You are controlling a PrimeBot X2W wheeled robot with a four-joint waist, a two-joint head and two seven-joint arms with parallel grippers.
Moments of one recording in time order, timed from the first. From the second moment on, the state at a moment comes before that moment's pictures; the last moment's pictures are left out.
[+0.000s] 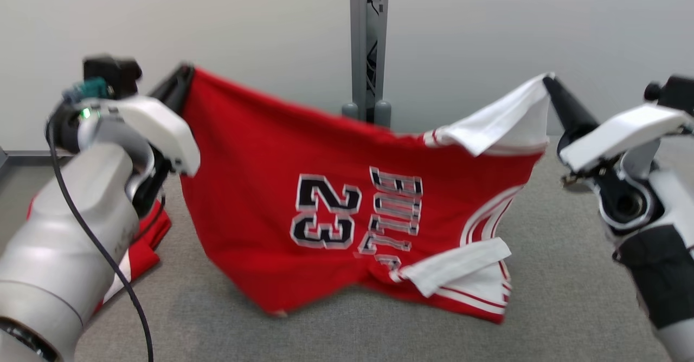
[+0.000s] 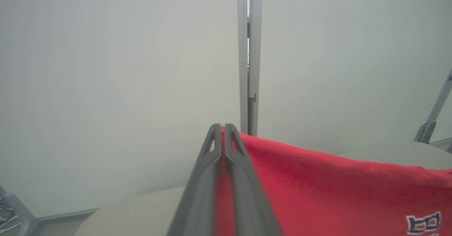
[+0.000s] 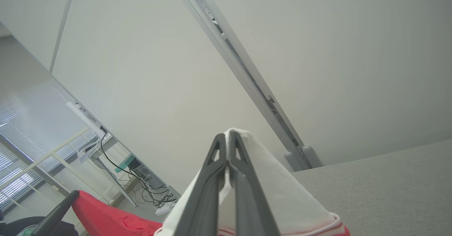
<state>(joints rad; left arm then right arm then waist) -1.02 0.30 -1.13 1.07 -1.12 -0.11 -0.26 -0.69 -0.26 0.36 0.62 1.12 0.13 0.04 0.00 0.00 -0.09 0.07</state>
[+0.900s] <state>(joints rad) -1.09 0.27 -0.65 0.90 -0.73 -0.01 -0.26 -1.14 -0.29 0.46 0.82 1.08 0.13 -0.08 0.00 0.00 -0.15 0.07</state>
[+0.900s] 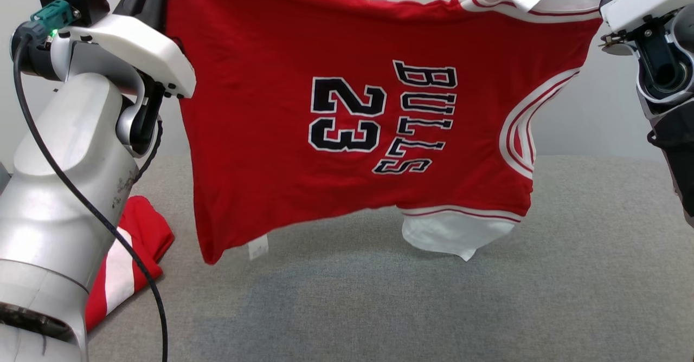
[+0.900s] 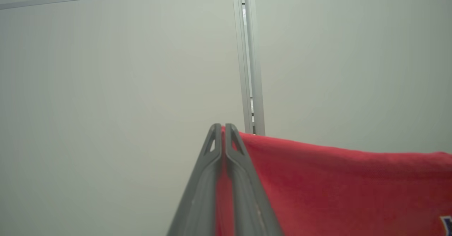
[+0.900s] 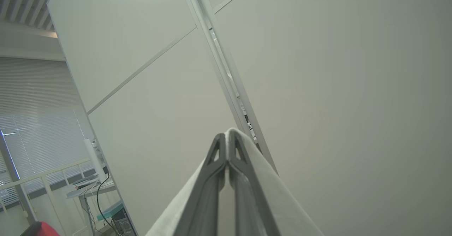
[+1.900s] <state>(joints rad) -1.52 0.20 -0.58 0.97 -0.58 -0.02 -0.26 -1.71 -0.27 0.57 0.99 0.96 0.13 -0.24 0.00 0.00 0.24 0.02</state>
